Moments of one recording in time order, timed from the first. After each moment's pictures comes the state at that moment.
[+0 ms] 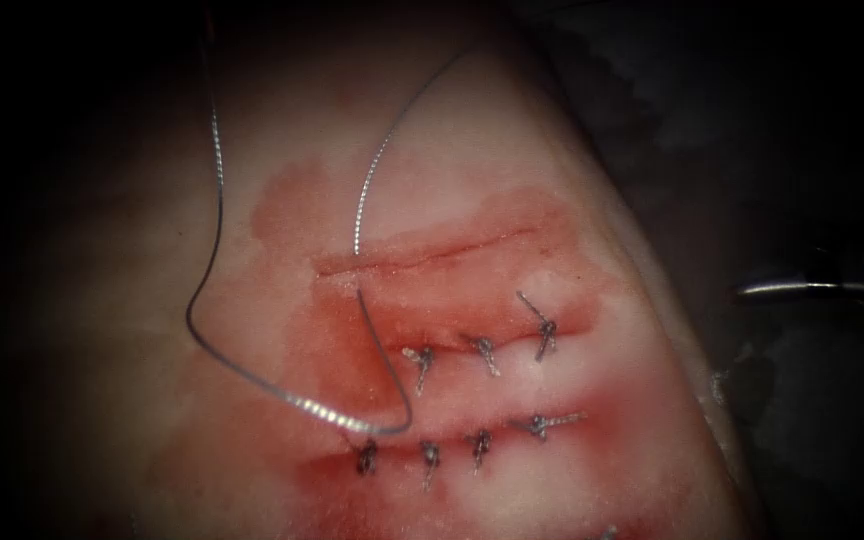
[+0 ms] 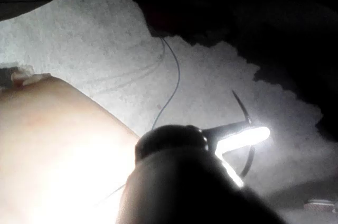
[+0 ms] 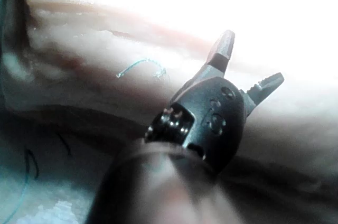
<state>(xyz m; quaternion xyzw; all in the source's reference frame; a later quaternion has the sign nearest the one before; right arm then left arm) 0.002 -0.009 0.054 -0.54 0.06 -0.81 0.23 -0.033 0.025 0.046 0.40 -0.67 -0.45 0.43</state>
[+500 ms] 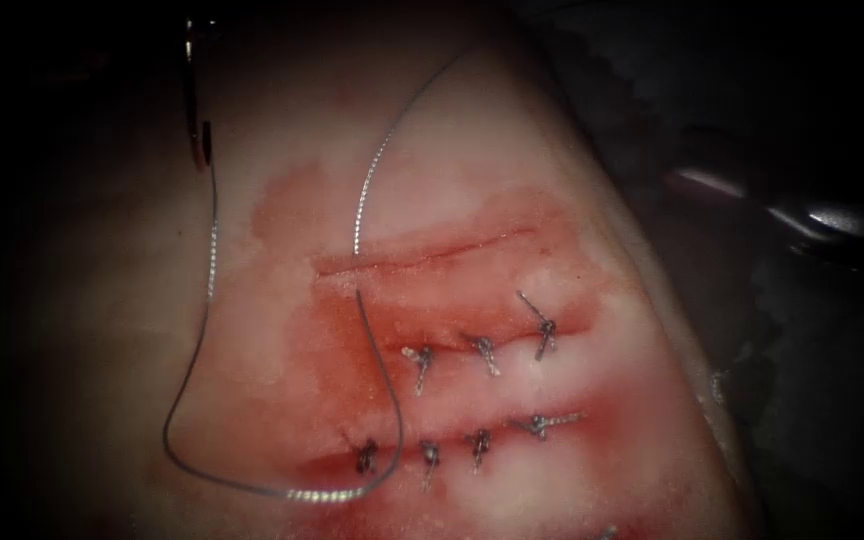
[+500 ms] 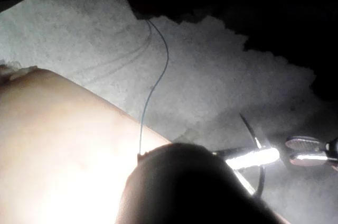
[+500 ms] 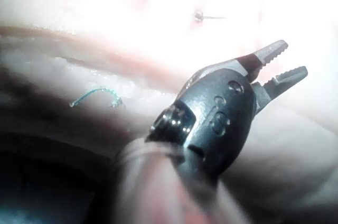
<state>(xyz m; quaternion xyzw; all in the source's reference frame) 0.010 -0.007 0.055 -0.56 0.03 -0.78 0.26 -0.035 0.019 0.047 0.53 -0.61 -0.37 0.46</state>
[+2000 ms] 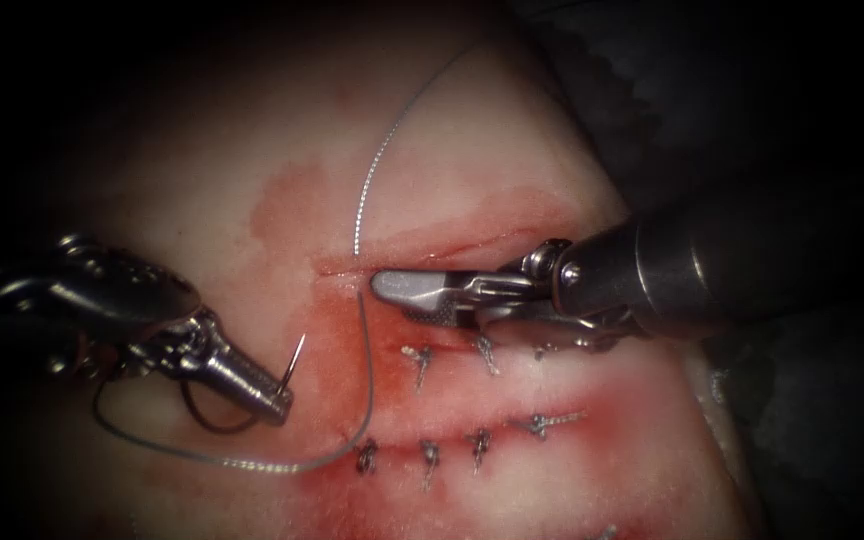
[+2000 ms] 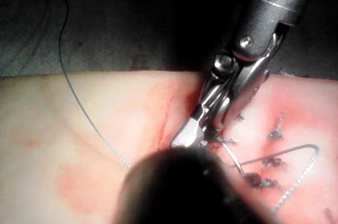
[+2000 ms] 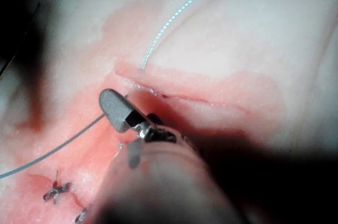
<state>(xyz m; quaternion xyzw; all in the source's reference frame) 0.026 -0.014 0.063 -0.26 0.45 -0.41 0.75 -0.039 0.005 0.054 0.47 -0.34 -0.31 0.75</state>
